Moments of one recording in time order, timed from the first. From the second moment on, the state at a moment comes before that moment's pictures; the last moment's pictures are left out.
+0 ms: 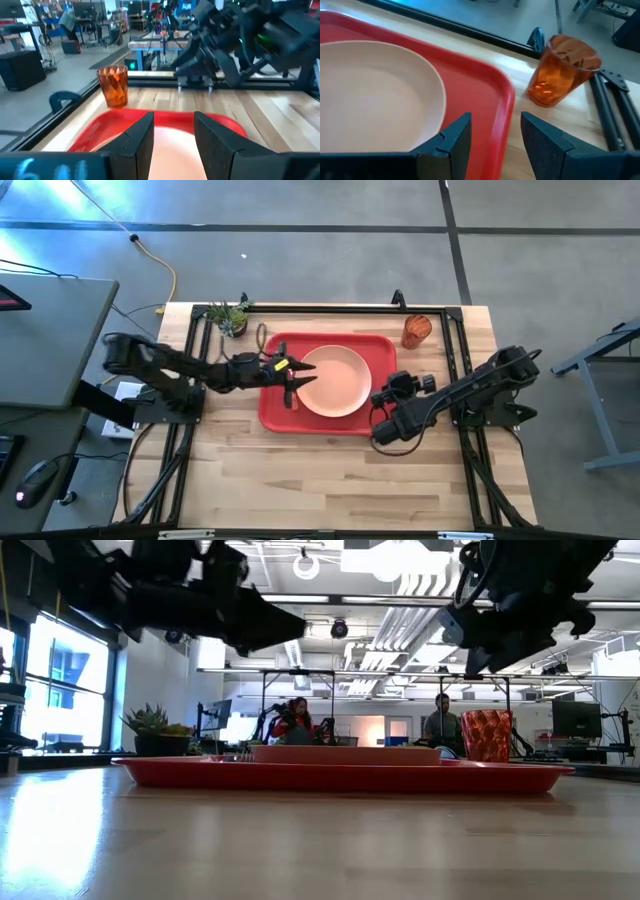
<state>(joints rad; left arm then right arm) 0.08 1.47 0.47 0.94 -0.06 0.04 0.38 1.65 1.06 -1.35 0.99 1.80</state>
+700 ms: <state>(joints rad) 0.32 2.09 1.57 0.41 -0.06 -0.07 0.62 1.94 1.06 -1.41 0.69 2.08</state>
